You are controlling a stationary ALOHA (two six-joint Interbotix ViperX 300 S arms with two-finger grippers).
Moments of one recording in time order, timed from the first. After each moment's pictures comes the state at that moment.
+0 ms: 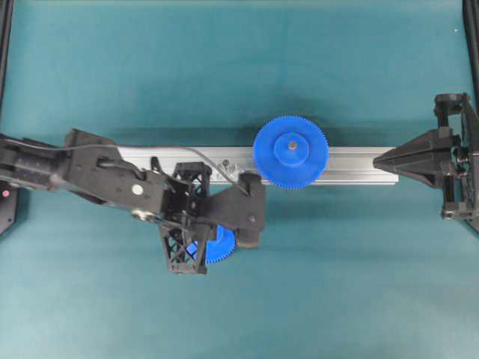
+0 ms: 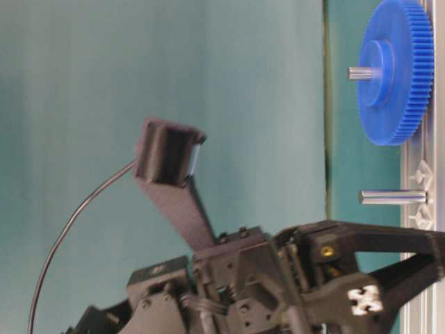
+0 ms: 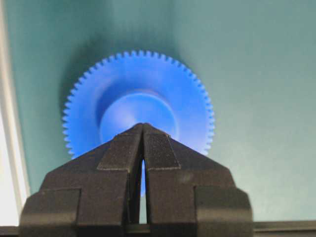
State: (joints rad) left arm -0.14 0.17 0.34 0.01 0.70 -0.08; right arm -0.03 -0.91 1.25 0.03 -0.07 0.09
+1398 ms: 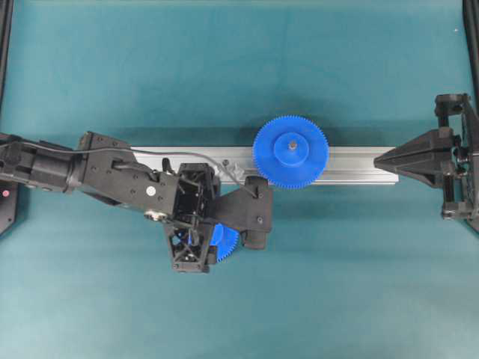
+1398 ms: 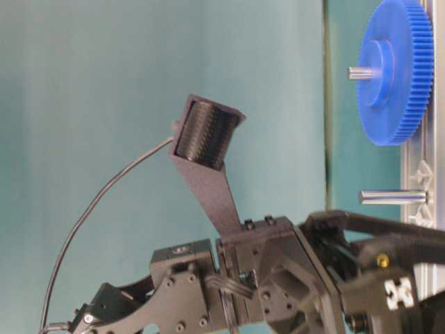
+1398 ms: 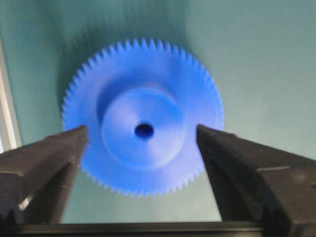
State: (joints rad) left arm -0.13 0.20 0.31 0.02 0.73 -0.08; right arm -0.03 -0.91 1.26 0.03 -0.08 0.09
